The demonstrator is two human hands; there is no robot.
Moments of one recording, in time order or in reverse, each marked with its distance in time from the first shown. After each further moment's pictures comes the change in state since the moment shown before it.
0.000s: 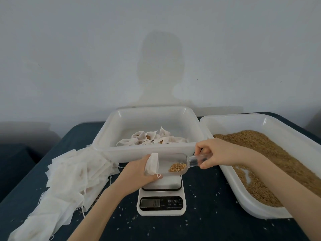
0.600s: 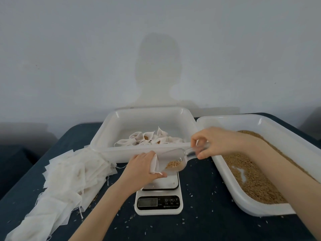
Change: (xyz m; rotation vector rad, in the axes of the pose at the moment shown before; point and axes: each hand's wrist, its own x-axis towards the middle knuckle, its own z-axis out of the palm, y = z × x) left_hand 0.009 0.023 0.001 0.250 0.076 0.122; right_hand -0.013 -0.033 -0.027 -0.280 0.041 0.000
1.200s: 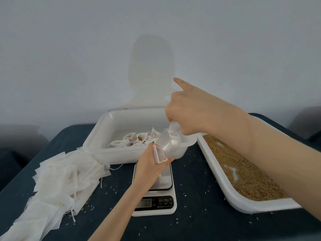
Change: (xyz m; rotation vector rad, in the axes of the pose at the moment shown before) left_hand 0.020 0.046 0.022 -0.638 0.251 -0.230; right_hand -0.007 -0.093 -0.054 -1.060 0.374 -0.189
